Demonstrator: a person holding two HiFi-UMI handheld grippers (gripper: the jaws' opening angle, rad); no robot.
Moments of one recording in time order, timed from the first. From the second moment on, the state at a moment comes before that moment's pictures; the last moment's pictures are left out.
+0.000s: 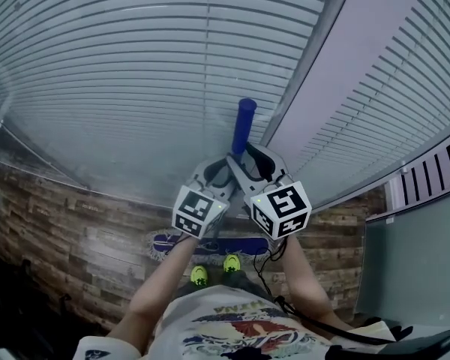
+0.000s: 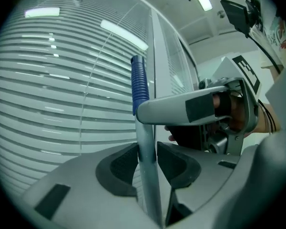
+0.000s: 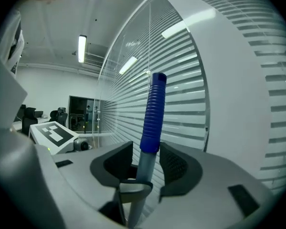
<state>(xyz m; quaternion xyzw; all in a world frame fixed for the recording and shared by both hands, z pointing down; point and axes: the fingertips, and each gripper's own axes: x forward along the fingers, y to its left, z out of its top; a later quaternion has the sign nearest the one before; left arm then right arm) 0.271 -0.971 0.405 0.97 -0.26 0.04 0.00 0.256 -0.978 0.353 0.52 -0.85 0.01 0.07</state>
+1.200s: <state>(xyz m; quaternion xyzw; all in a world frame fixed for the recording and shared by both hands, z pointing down) 0.226 -0.705 0.388 0.98 -0.19 0.04 -0.06 0.200 -0.728 0.301 0.51 -0.86 -0.03 0.04</state>
